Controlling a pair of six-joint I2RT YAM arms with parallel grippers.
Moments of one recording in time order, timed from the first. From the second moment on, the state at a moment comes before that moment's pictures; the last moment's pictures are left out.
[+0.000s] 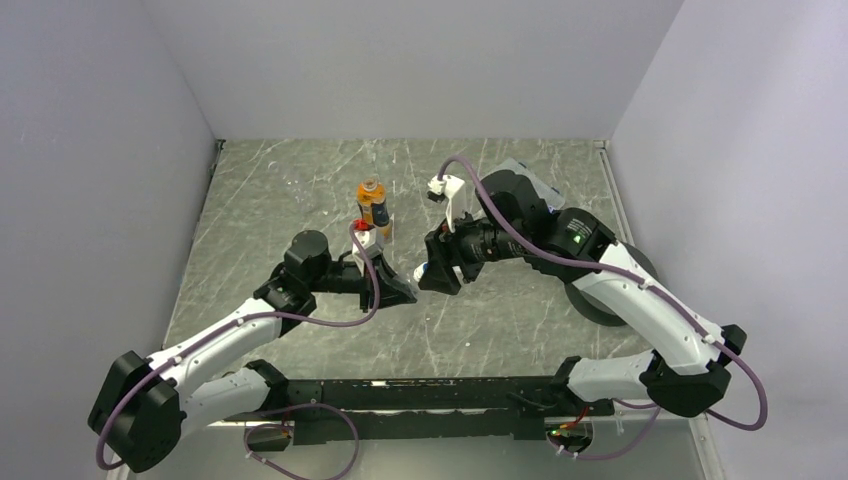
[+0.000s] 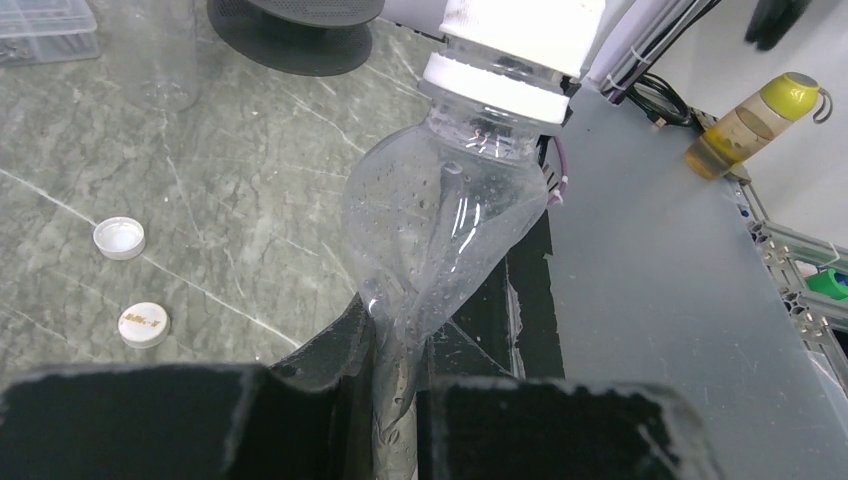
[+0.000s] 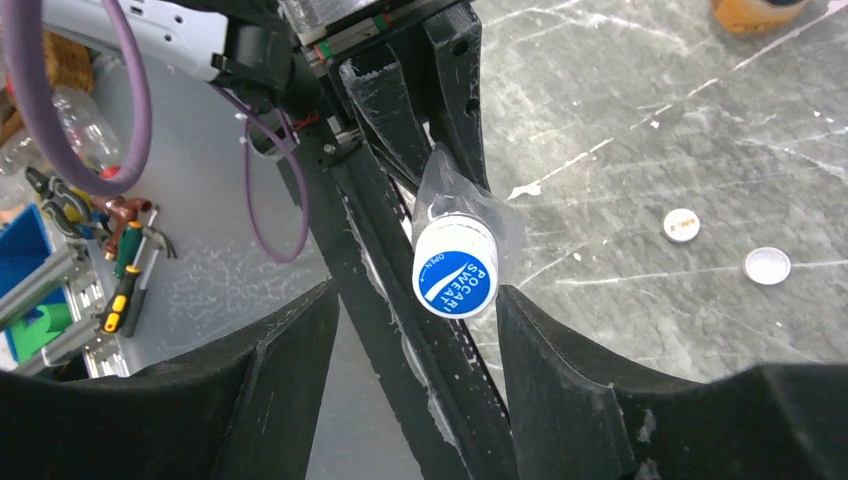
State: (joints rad) left arm -0.63 1.02 0.56 0.34 0.92 -0.23; right arm 0.89 1.23 1.54 -0.93 -0.37 0.19
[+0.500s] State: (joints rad) left arm -0.63 1.02 0.56 0.34 0.93 -0.23; right arm 0.91 1.27 1.57 -0.97 -0.30 0.18
